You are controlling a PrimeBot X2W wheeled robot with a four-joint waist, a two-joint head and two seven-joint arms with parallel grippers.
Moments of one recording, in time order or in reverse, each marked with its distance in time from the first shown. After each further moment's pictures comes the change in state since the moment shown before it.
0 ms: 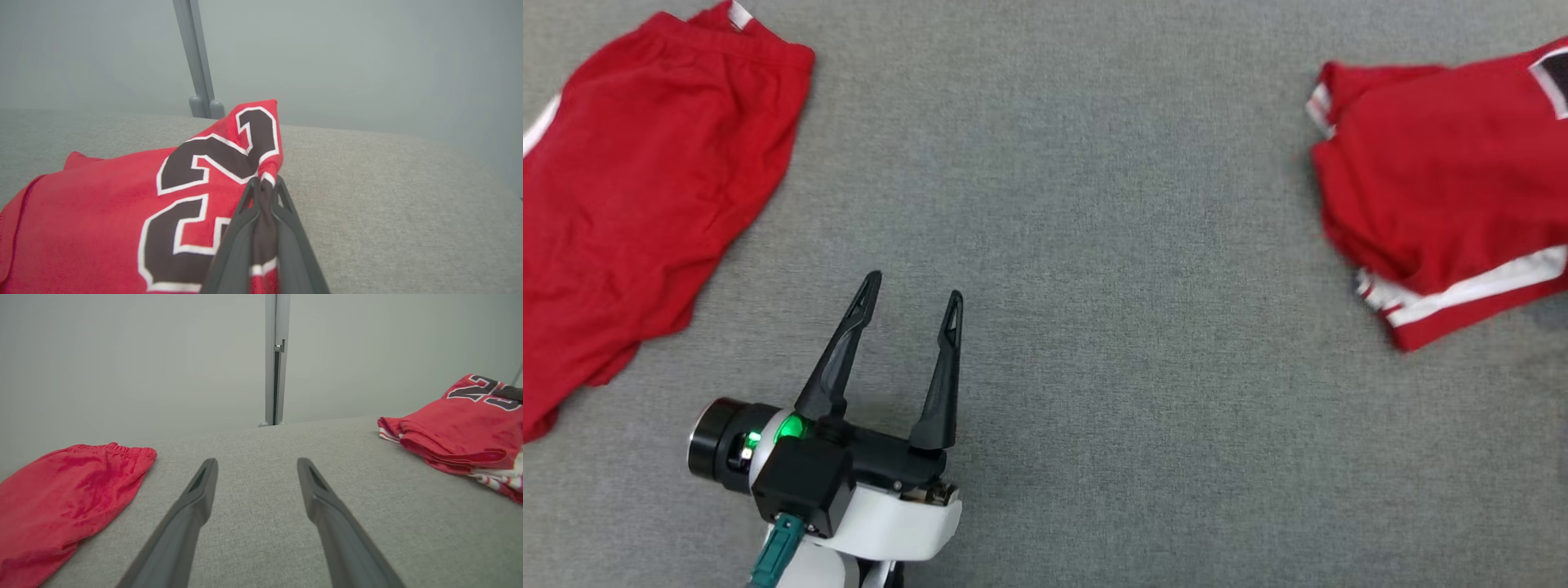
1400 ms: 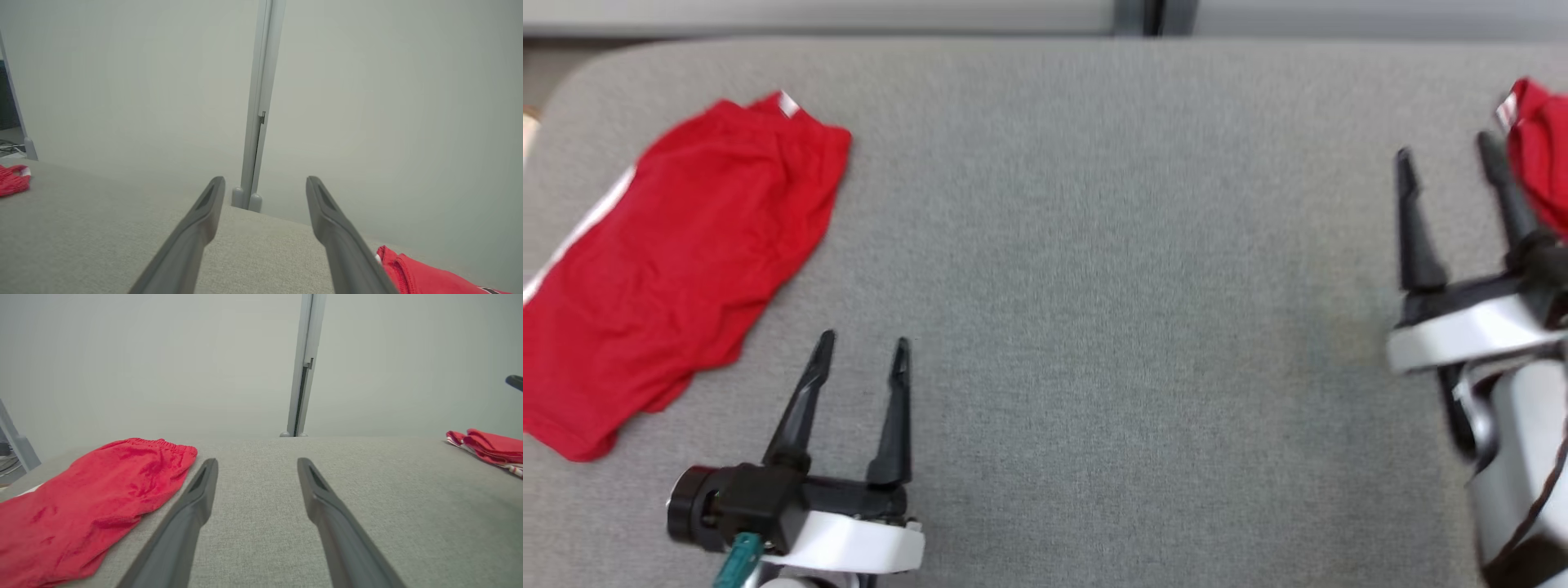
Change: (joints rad) left arm 0.062 0.000 0.054 0.069 -0.083 0.012 0.000; right arm 0.155 0.497 -0.355 -0.195 -0.702 0.000 -0.119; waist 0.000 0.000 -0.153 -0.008
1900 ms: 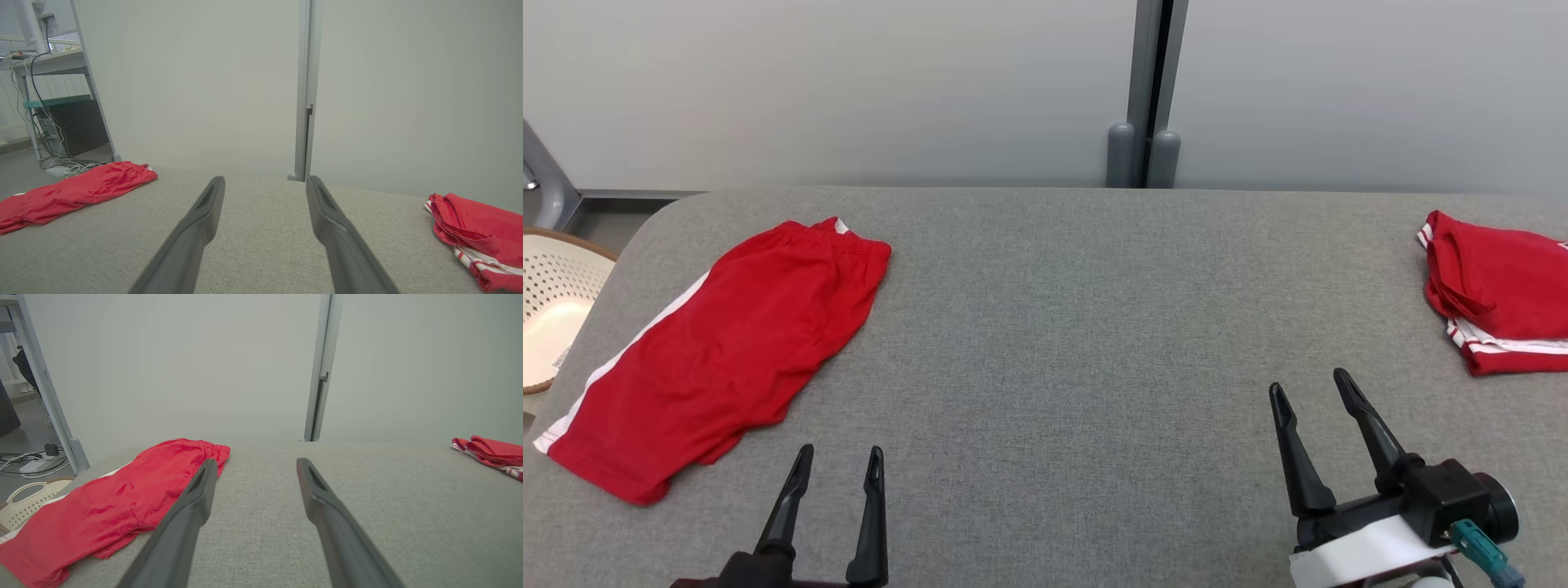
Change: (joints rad) left arm 0.173 0.001 0.069 0.061 -0.002 -0.005 0.000; right arm 0.440 0.152 0.105 -0.181 0.057 0.000 0.000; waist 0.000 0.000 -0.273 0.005
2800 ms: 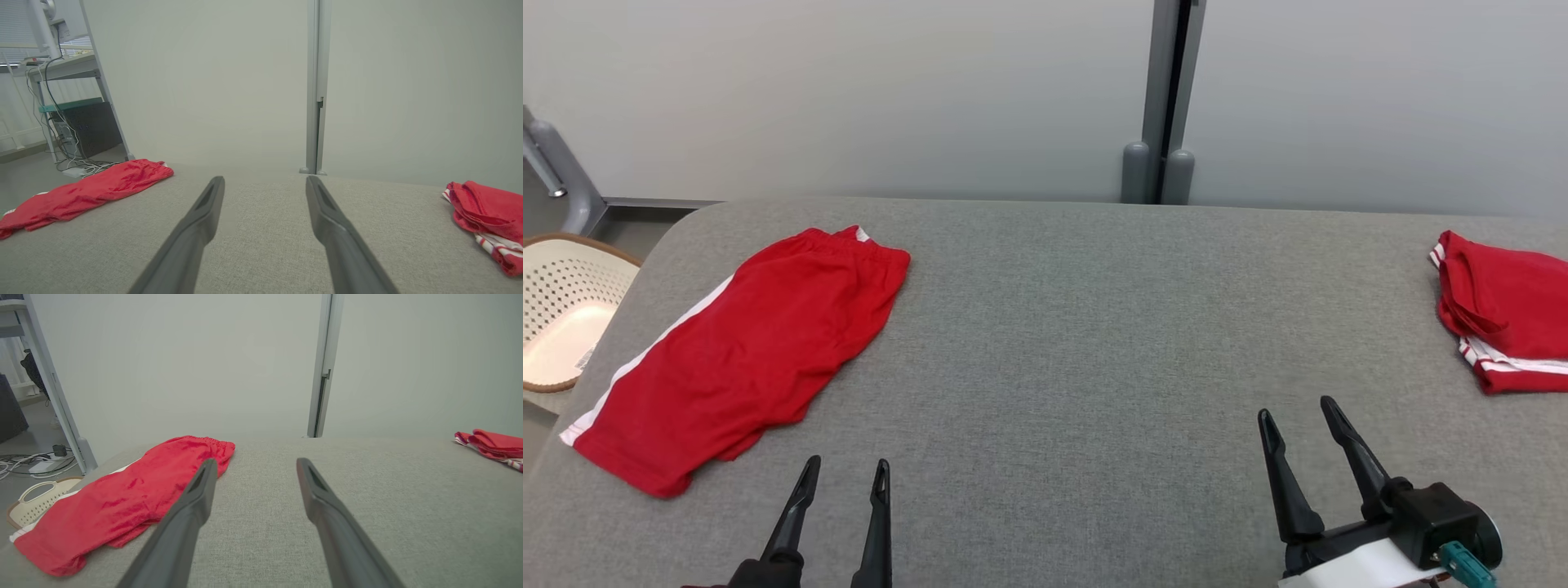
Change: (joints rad) left arm 0.027 -0.001 -0.005 0.016 0.030 -0.002 0.000; right arm 0.049 0.014 0.022 0.001 0.025 0.000 0.000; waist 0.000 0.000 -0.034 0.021
